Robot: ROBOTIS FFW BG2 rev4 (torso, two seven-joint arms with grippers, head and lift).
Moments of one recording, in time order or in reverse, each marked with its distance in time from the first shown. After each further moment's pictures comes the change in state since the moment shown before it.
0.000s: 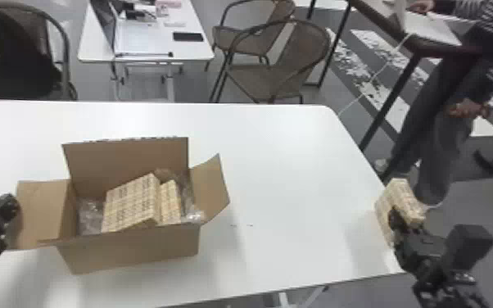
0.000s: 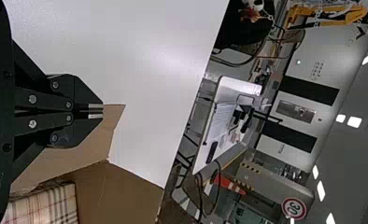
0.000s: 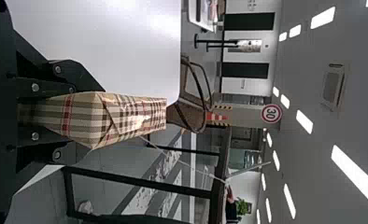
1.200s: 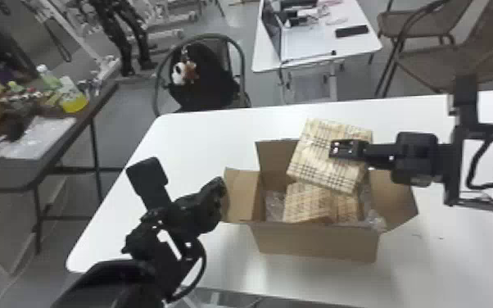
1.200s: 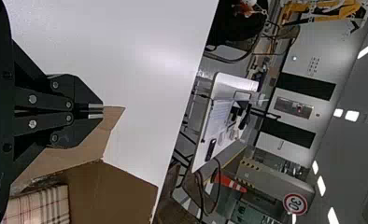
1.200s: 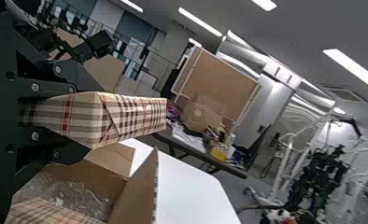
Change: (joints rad) left arm -0.037 0.000 -0.035 0.001 -0.049 0.014 0.007; right arm -0.750 -0.226 0.770 0.145 -1.329 1.104 0.066
